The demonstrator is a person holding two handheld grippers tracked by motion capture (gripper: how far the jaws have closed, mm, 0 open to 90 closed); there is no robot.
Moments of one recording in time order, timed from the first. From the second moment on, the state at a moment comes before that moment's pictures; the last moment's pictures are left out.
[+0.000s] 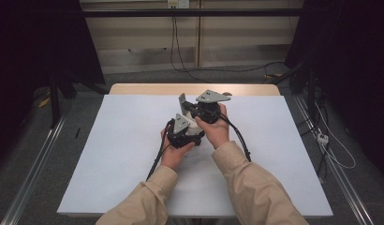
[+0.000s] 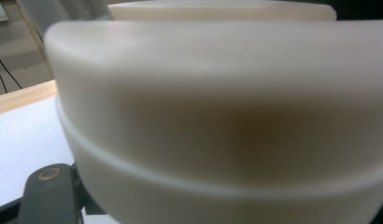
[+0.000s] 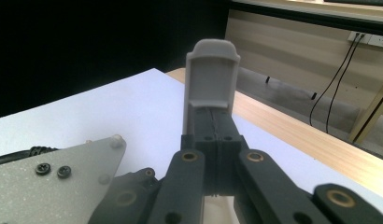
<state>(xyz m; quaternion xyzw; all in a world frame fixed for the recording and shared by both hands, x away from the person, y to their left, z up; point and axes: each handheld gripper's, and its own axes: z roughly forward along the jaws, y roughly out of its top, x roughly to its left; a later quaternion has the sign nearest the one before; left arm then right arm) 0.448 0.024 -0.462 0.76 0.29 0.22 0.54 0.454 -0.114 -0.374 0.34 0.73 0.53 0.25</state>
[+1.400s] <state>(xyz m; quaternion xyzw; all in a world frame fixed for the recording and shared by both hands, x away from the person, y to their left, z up) 0.449 0.023 -0.462 0.76 0.29 0.21 0.54 0.462 -0.110 -0.380 0.34 0.74 0.53 0.24</state>
